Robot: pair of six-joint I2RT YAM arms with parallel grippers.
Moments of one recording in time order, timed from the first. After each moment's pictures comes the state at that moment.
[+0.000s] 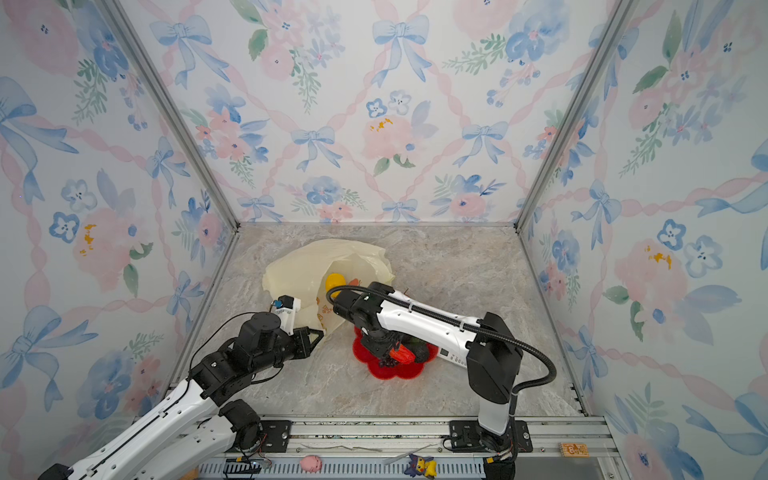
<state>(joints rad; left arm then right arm) -0.64 0.70 0.56 -0.47 0.11 -0.76 0.99 1.79 1.60 -1.37 0.19 0.15</state>
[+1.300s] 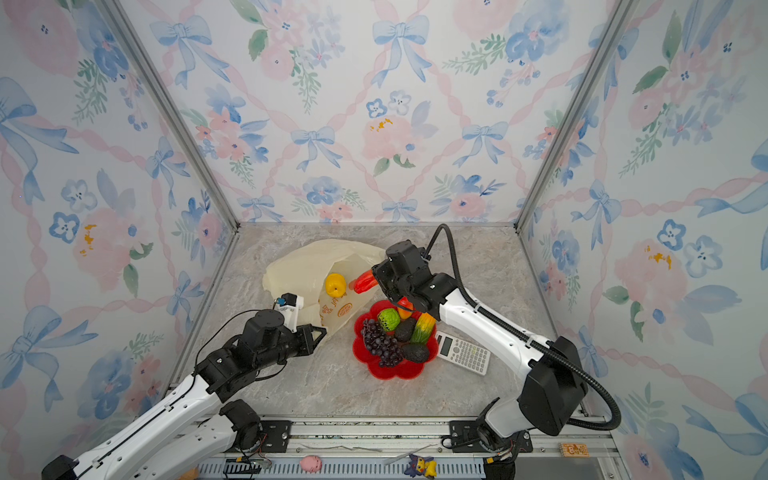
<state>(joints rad) -0.64 0.74 0.57 -0.42 0.11 -0.76 0.74 1.52 1.30 -0.38 0.06 1.44</state>
